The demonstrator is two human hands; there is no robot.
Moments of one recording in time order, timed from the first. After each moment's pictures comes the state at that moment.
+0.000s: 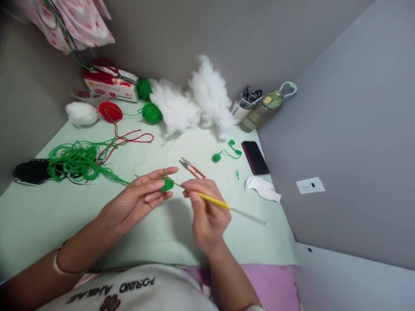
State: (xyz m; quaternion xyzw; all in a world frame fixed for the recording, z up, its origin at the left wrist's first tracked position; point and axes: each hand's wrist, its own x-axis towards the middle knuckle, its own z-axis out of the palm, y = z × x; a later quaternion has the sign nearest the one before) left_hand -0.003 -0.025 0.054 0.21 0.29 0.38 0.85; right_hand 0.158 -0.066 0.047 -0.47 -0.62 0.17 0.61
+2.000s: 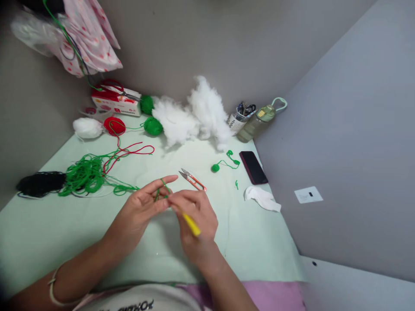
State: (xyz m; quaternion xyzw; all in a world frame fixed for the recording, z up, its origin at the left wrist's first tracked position) left_hand 0.002 -0.032 0.057 0.30 0.33 0.44 0.78; right_hand 0.151 -0.068 0.047 -0.47 -0.68 0.12 0.55
